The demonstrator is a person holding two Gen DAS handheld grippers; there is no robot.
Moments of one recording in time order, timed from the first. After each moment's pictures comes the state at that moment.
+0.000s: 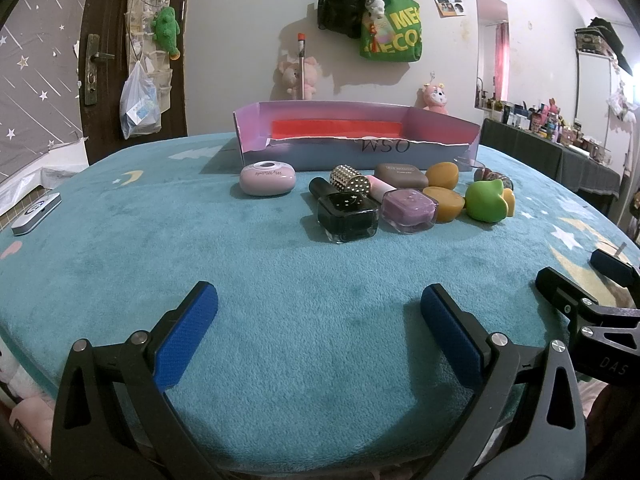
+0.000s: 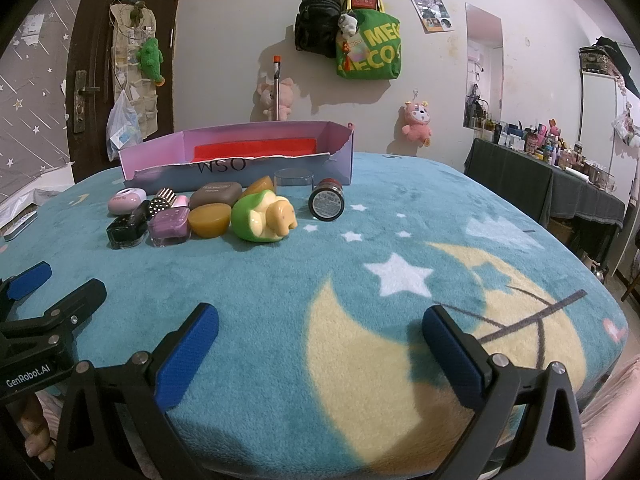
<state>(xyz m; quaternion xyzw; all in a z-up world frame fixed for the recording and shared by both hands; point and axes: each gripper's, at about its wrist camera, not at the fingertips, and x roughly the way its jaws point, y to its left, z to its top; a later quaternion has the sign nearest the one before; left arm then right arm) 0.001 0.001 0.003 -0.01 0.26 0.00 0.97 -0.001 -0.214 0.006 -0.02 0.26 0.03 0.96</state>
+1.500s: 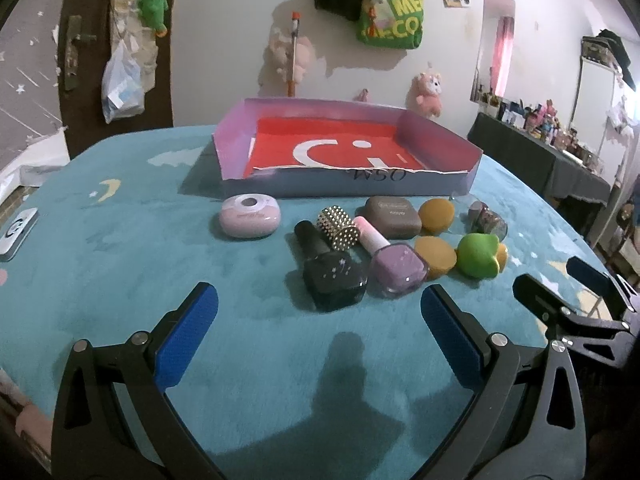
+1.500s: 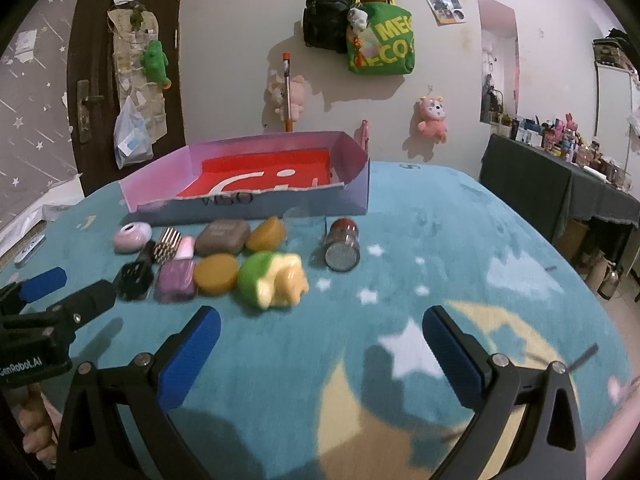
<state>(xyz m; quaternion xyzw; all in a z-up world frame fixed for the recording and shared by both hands) 0.050 0.011 0.042 -0.04 0.31 -0.03 0.95 0.044 -0.212 0.043 -0.01 0.28 0.06 0.96</state>
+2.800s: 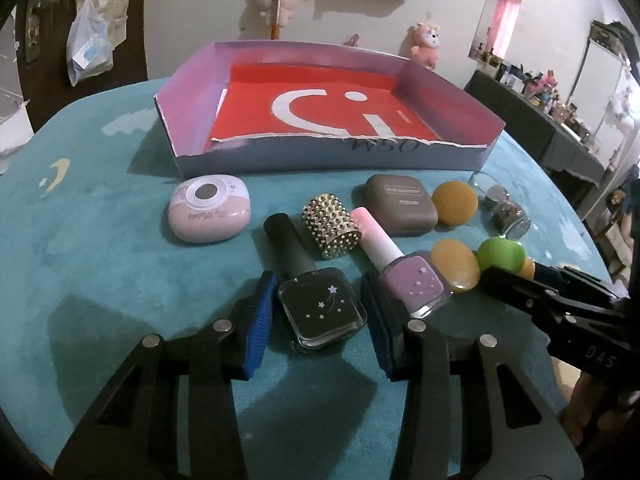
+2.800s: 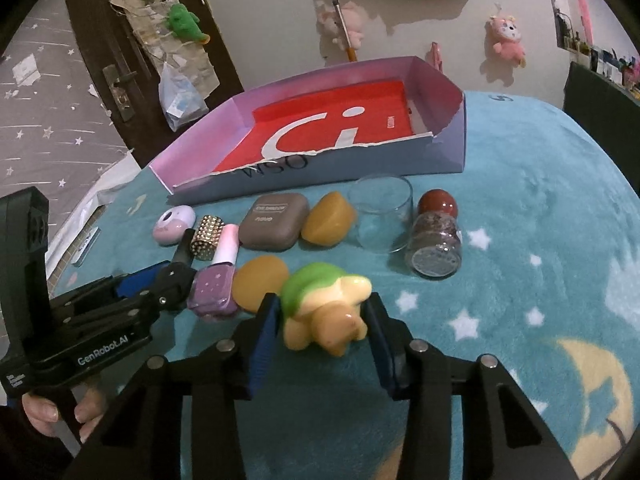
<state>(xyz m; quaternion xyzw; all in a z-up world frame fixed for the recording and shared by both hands) 0.110 0.010 0.032 -0.05 0.41 -0.07 0.91 0.114 -0.205 0.032 0.06 0.42 0.21 0.88</state>
